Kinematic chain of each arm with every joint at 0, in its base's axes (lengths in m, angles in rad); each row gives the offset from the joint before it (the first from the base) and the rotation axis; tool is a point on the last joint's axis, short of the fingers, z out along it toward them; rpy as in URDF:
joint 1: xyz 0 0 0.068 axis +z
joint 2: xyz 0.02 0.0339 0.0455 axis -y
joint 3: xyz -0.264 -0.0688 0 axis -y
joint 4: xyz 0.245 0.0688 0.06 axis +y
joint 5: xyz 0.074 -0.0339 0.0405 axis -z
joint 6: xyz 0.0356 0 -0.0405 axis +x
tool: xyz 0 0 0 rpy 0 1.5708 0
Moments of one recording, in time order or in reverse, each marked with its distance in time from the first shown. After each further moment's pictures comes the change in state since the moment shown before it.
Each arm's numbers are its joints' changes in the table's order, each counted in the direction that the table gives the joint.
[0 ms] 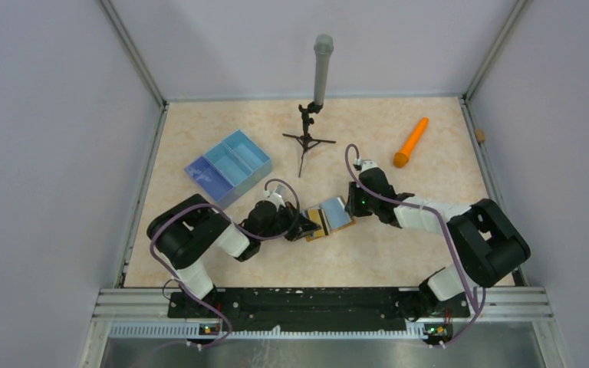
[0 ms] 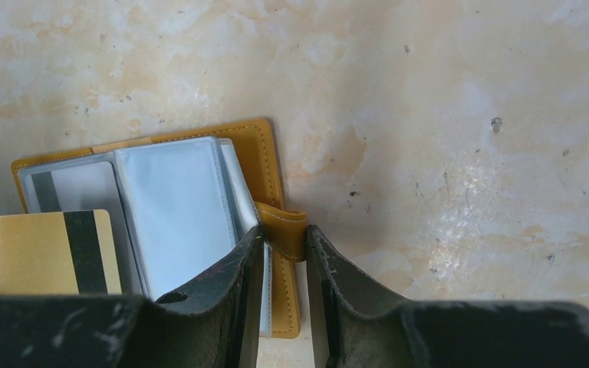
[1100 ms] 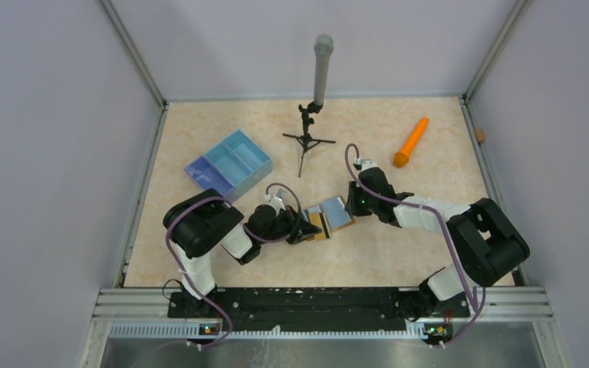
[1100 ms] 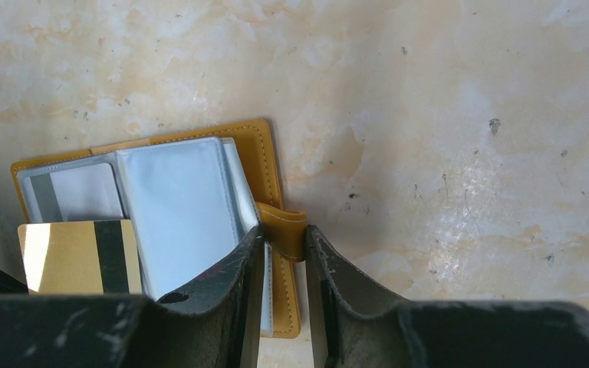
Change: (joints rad) left arm 0.000 -0.127 -0.018 -0.170 0.031 -0.043; right arm 0.000 -0.005 0.006 0.005 0.007 0.009
